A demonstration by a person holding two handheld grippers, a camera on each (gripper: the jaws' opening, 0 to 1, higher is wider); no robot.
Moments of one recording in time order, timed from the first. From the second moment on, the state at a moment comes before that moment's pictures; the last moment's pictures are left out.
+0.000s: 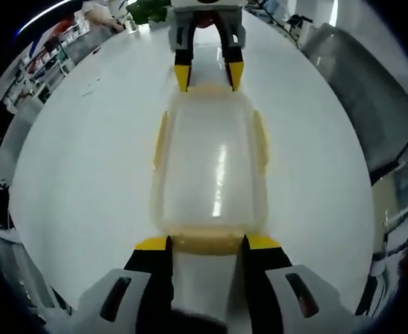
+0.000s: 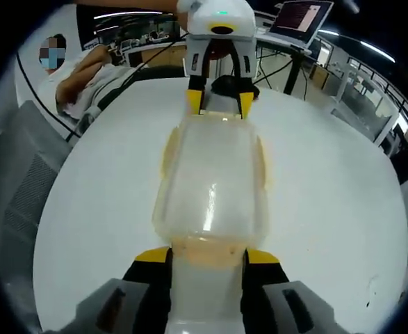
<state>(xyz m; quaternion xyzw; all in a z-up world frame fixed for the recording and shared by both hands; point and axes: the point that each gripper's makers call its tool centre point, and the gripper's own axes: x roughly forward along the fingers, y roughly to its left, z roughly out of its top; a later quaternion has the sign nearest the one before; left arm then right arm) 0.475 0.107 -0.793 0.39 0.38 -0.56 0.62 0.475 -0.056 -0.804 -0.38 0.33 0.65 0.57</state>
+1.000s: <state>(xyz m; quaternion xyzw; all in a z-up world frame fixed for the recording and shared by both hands) 0.473 0.108 -0.797 0.39 0.41 -0.55 0.61 0.477 -0.052 -0.804 -0.40 0.36 0.62 0.57</state>
